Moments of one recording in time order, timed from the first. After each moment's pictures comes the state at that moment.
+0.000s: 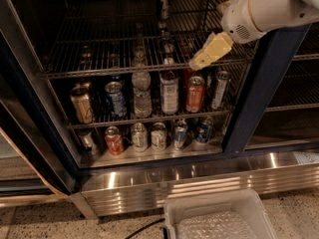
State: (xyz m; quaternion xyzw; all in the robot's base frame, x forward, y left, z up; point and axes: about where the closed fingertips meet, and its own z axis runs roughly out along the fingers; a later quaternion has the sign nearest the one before) arm 0.635 -0.121 0.967 -0.52 0.73 0.07 0.44
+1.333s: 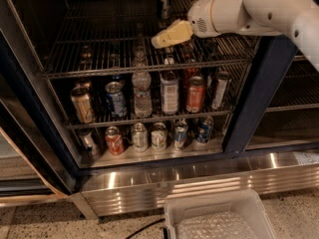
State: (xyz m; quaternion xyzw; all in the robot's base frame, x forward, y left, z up) arm 0.710 -0.049 0.972 -0.41 0.72 0.17 0.53
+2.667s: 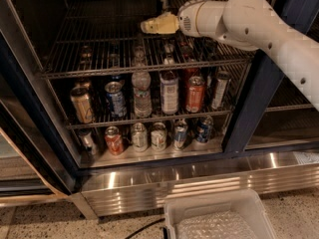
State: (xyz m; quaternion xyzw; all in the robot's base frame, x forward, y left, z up) arm 0.767 -0.032 0.975 -0.30 0.71 0.21 0.60
